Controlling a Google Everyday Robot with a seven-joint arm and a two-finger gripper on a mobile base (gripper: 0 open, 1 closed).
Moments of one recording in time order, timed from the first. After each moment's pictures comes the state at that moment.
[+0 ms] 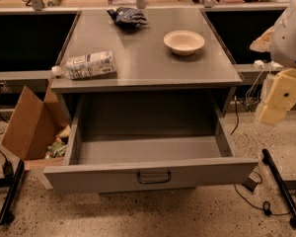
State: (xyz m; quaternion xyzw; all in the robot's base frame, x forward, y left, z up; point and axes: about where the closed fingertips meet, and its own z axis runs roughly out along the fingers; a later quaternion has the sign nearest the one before) arm 0.438 -0.217 0.976 -0.60 0.78 -0.03 0.16
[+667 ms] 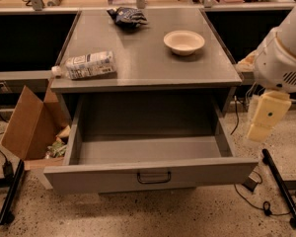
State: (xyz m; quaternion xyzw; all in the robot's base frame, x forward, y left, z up) arm 0.436 -0.208 0.935 -0.62 0.77 -0.01 0.14
